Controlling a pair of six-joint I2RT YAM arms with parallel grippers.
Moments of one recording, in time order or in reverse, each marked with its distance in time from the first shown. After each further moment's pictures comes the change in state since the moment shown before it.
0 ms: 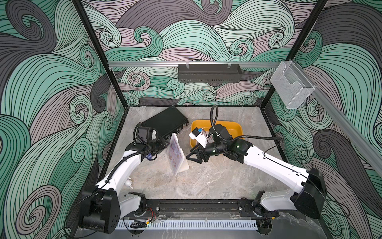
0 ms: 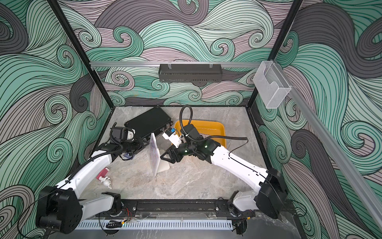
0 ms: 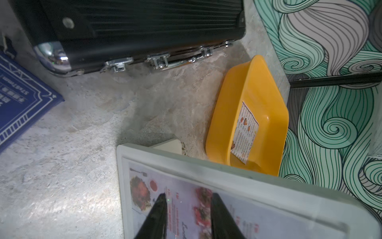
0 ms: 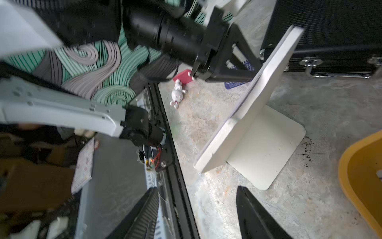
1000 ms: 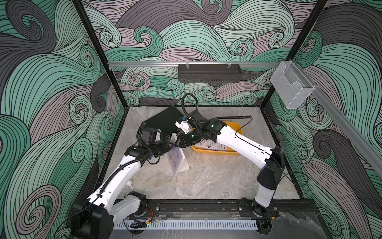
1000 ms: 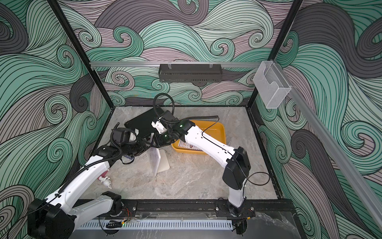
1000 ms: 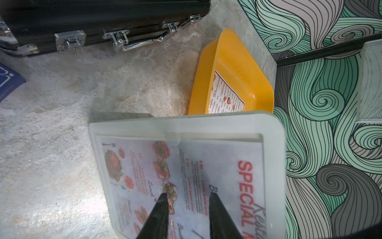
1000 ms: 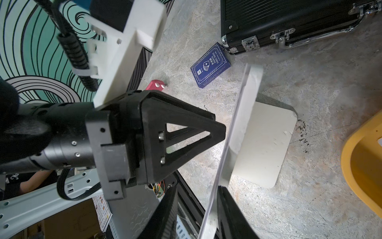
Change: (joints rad) left arm -0.115 -0.090 0.019 -0.077 -0.017 -0.031; right arm 0.045 0.468 0.592 -0.391 0.124 0.206
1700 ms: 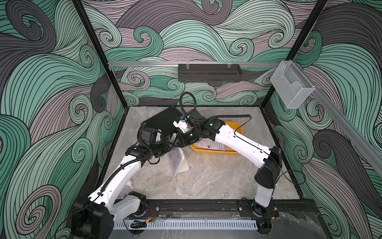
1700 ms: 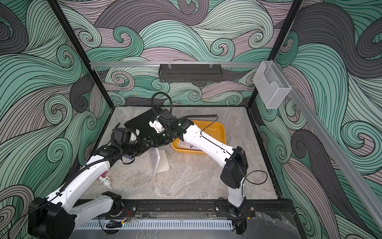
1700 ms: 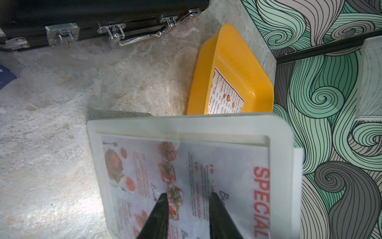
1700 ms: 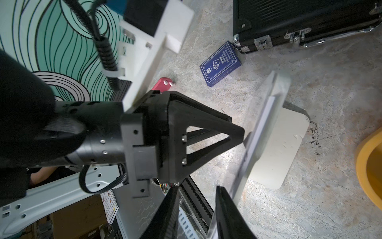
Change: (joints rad) left arm 0.000 0.015 -0.007 0.013 0.016 0.001; right arm 0.010 0.014 0.071 -0.038 -0.035 -0.001
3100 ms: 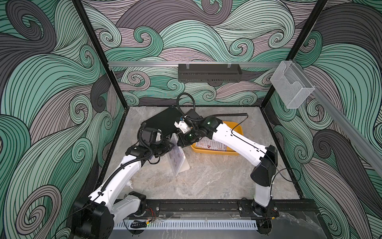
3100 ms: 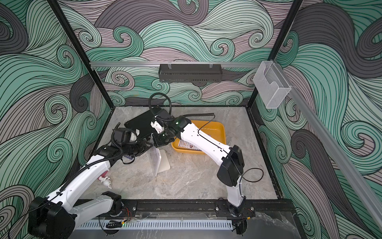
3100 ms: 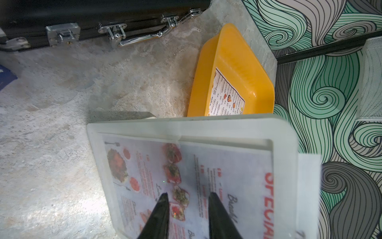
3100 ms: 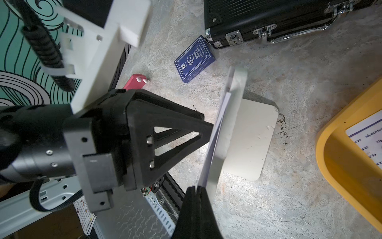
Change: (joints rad) left arm 0.000 0.000 -0.005 0.002 -0.002 0.000; right arm 0.005 0.056 0.083 -0.129 0.116 -0.045
